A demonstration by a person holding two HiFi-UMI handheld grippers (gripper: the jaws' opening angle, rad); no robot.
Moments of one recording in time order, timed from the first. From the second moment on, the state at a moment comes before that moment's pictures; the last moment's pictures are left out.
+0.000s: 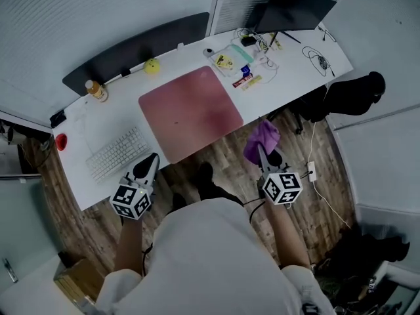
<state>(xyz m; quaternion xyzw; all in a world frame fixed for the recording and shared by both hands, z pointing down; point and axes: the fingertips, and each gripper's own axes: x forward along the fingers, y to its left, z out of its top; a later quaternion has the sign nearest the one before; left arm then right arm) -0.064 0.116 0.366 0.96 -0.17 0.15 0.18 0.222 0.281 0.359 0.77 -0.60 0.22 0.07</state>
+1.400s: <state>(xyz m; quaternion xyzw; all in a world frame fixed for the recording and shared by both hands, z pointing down) 0.029 0.096 0.461 0.90 -0.27 0.21 0.27 0.364 0.172 0.538 0.60 -0.68 0.32 0.26</state>
